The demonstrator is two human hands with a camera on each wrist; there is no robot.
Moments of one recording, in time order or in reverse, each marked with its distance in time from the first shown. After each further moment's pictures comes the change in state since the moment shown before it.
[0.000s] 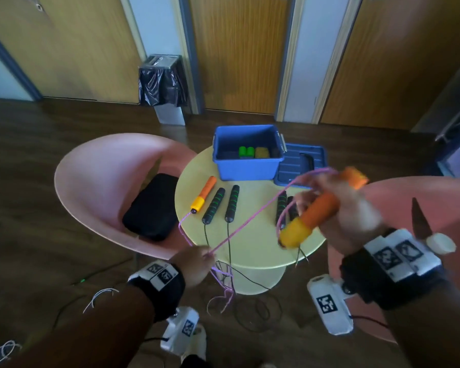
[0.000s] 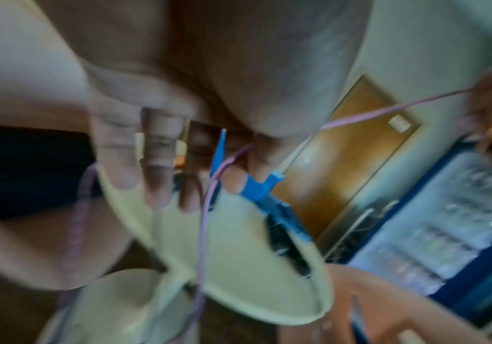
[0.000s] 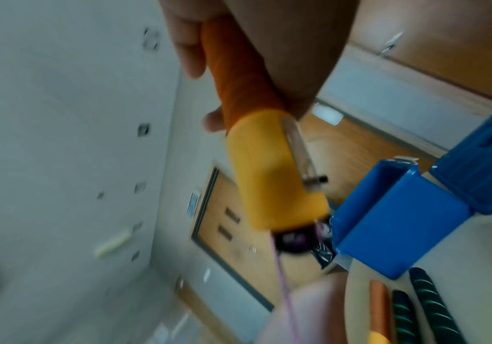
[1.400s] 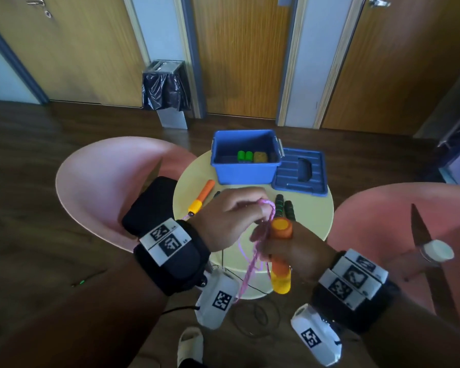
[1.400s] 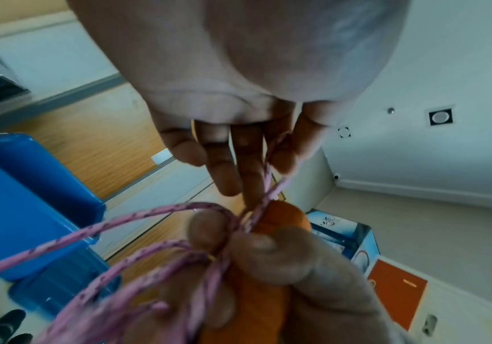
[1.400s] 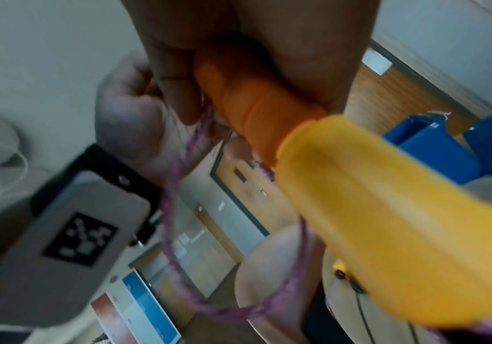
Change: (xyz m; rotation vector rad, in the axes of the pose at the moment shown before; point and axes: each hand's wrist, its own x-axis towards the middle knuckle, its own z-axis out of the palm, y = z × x) left_hand -0.047 0.151 -0.082 -0.577 0.090 0.728; right_hand -0.026 0.032 0.013 -0.713 -0.342 0.232
